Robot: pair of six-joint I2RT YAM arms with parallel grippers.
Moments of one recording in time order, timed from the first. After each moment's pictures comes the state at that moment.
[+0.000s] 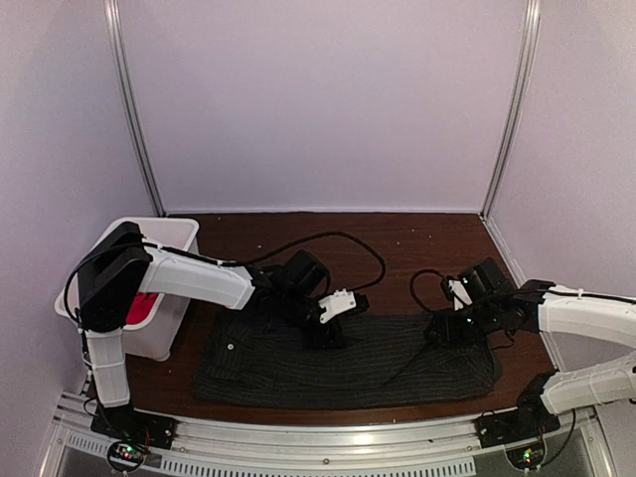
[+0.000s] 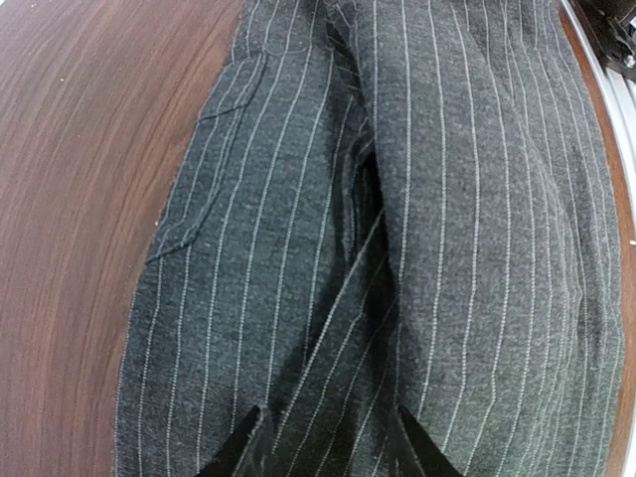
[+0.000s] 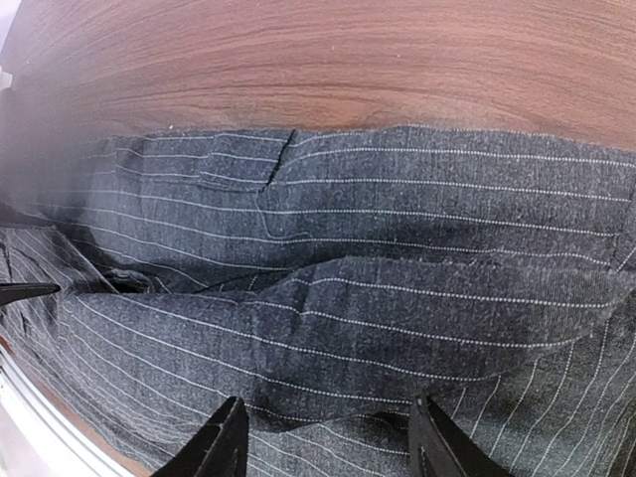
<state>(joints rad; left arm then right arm) -0.99 1.97 1.24 -0.18 0.31 0.33 0.59 1.10 0.56 -0.46 -0.10 0.57</state>
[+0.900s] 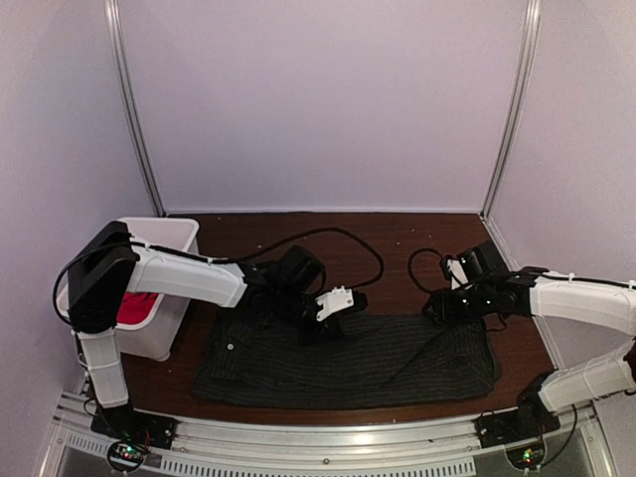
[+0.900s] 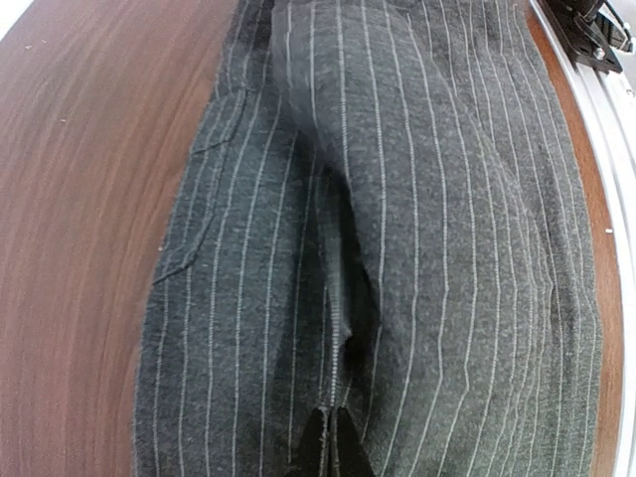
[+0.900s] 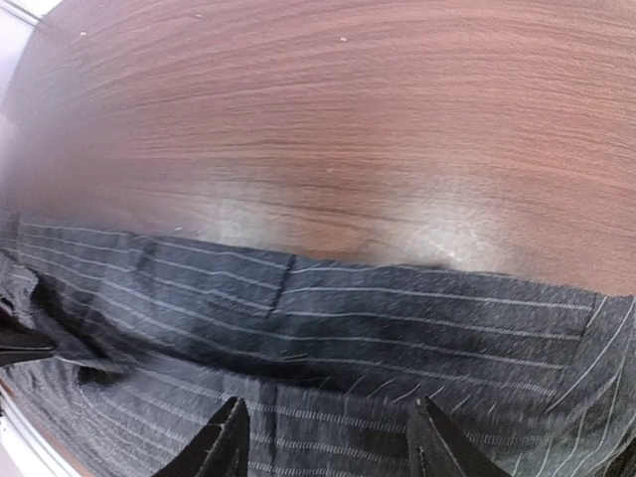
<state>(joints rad) -0.99 1.93 1.22 -0.18 0.34 0.39 0.52 1.18 0.64 -0.36 -0.07 0.51</state>
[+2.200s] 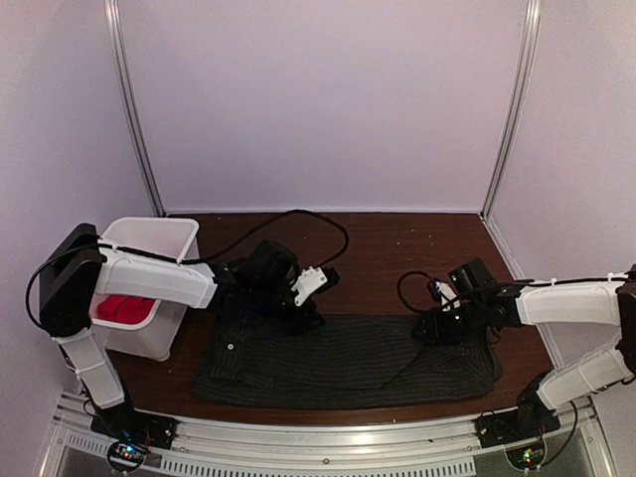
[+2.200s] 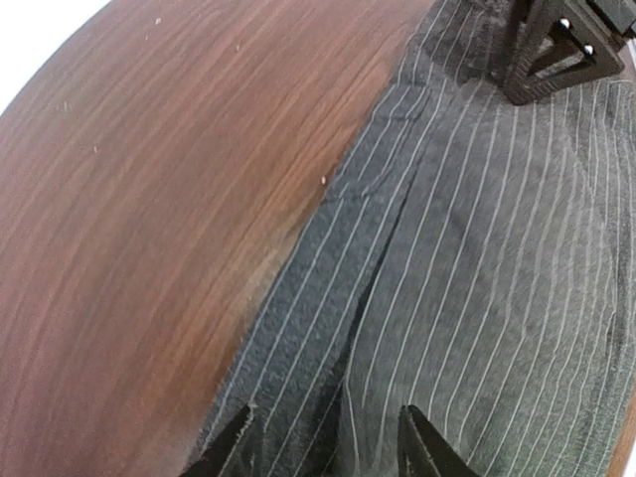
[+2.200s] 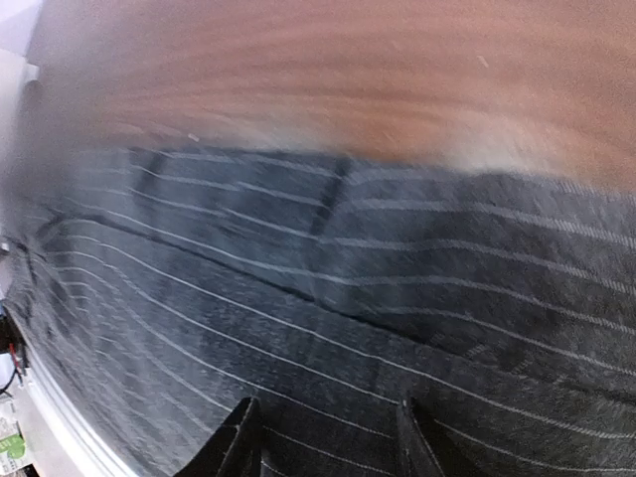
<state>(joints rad) -0.93 1.76 1.05 -0.07 0.14 0.15 0.53 1.30 0.57 -0.24 -0.27 0.55</state>
